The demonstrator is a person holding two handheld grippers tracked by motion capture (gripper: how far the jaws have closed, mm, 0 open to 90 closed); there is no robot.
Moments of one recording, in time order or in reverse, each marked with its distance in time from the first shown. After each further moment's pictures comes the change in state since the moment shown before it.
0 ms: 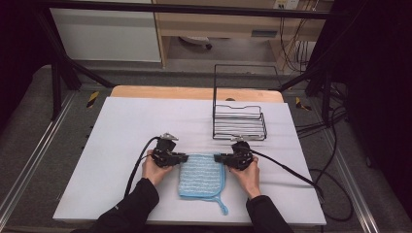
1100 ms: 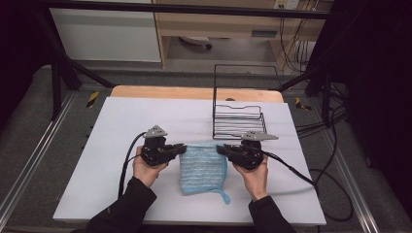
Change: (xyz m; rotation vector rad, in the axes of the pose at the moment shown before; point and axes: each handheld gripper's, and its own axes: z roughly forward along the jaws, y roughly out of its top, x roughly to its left) left arm -0.032 0.013 -0.066 -0.250 -0.041 0.051; right arm 0.043 0.017 -0.063 -0.241 0.032 -0.142
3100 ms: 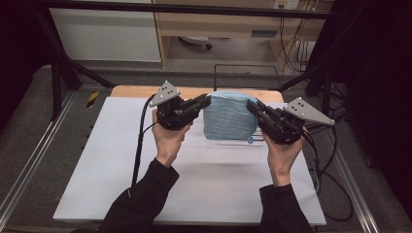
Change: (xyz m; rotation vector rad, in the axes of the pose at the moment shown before) left arm -0.061 0.123 -0.013 -0.449 -0.033 0.113; right arm 0.029 0.100 -0.100 -0.423 -0.222 -0.201
